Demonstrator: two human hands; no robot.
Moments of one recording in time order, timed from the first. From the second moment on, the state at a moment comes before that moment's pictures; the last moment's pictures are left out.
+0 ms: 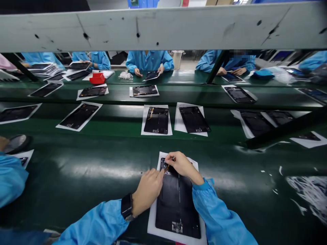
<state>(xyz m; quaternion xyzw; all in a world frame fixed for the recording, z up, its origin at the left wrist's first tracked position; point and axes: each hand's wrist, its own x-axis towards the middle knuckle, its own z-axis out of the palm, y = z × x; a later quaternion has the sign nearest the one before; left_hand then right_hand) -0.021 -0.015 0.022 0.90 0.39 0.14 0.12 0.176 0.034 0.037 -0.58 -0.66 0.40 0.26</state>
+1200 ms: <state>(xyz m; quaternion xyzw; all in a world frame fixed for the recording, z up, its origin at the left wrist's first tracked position) -0.030 -0.017 0.004 0.94 0.25 0.19 0.09 0.155 0.031 0.044 -0.71 -0.70 0.11 -0.01</state>
